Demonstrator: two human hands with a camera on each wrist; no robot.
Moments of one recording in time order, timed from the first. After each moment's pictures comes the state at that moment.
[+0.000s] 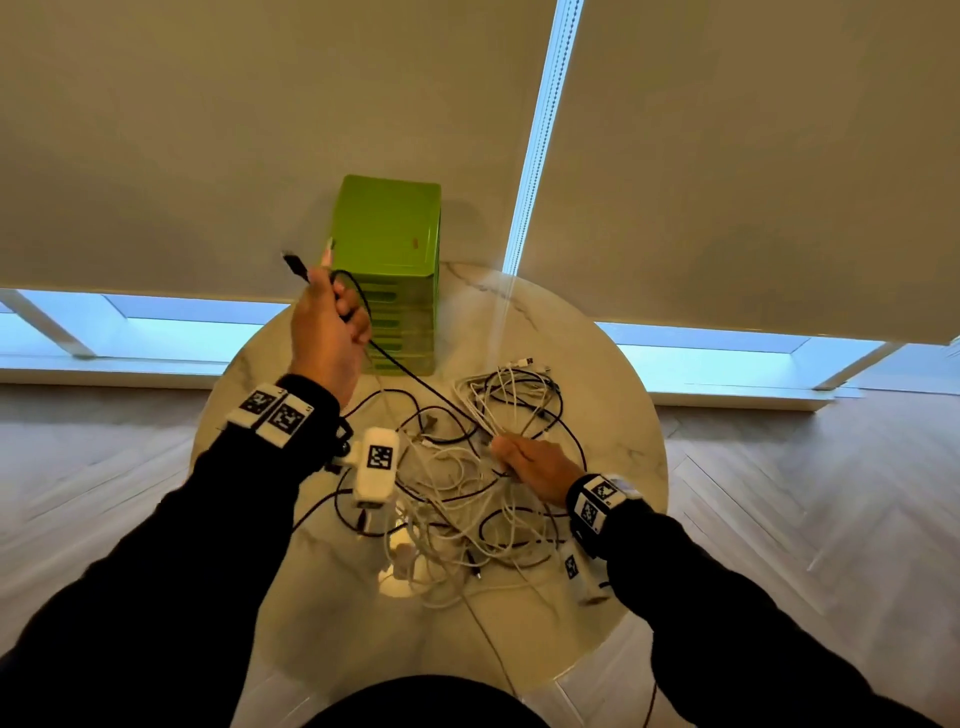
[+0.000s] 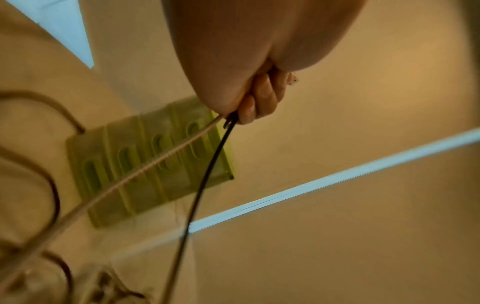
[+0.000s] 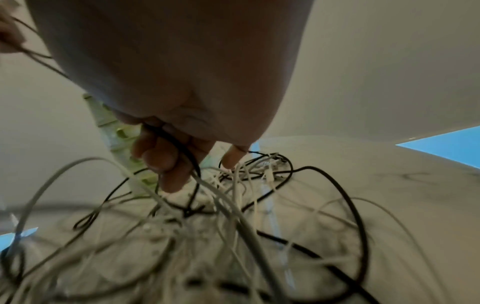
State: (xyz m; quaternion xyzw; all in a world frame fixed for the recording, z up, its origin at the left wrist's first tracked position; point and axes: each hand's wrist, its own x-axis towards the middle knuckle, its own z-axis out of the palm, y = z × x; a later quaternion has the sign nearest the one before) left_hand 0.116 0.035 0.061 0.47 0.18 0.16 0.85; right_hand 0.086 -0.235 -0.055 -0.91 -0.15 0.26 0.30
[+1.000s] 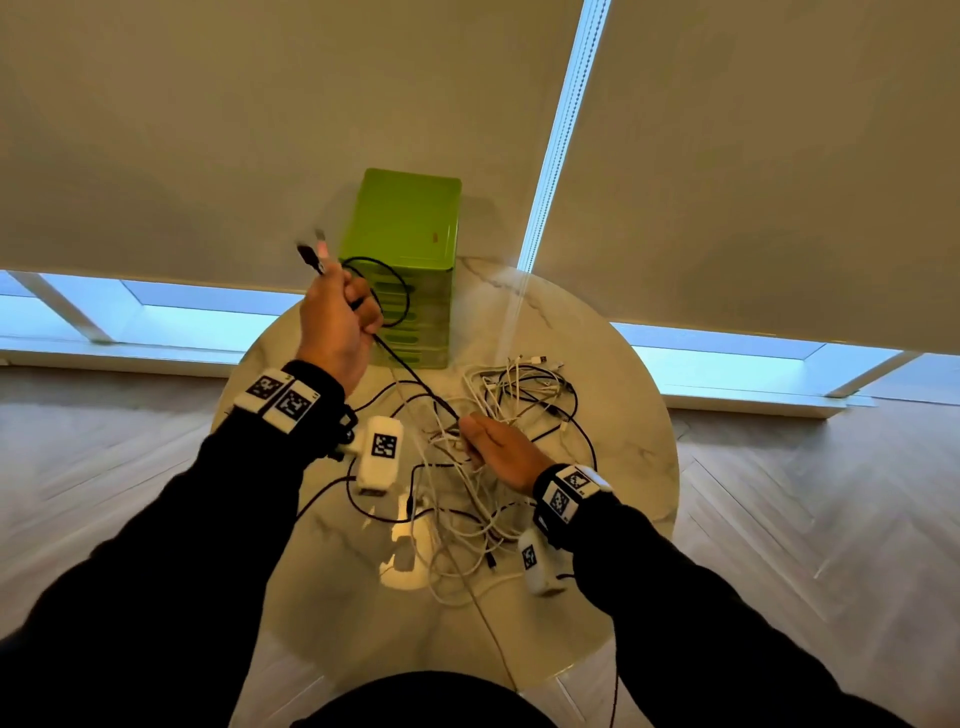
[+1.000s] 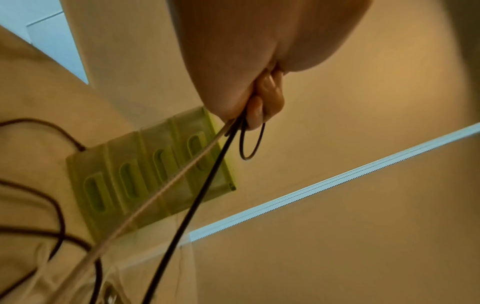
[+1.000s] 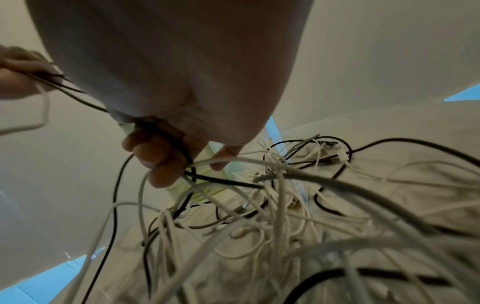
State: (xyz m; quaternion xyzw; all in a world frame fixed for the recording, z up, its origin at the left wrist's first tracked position) left_hand 0.112 0.049 0.069 0.45 0.19 0.15 0.86; right_hand 0.080 -0.178 -0.049 -0.84 -0.21 0.24 0.44
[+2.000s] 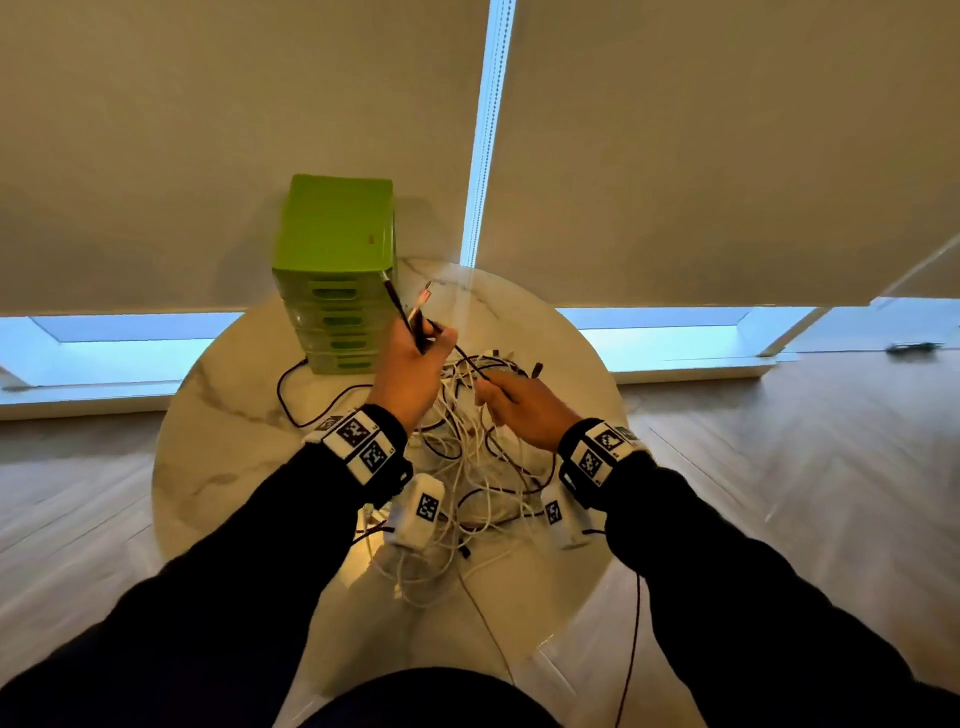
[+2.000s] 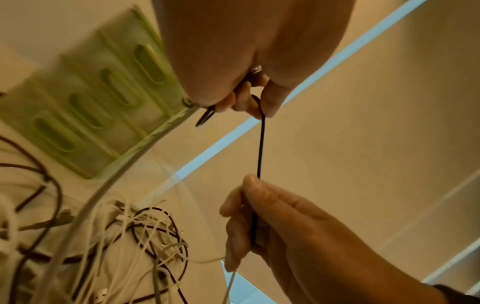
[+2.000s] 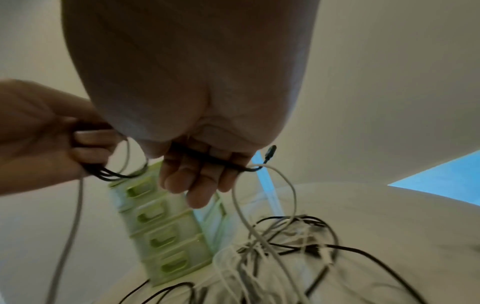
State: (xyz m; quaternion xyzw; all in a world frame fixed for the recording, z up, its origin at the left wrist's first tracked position) left_hand 0.093 -0.060 0.038 0.73 0.08 0.05 0.68; right_hand 0.099 -0.240 0.006 -0.90 -0.21 0.13 0.36
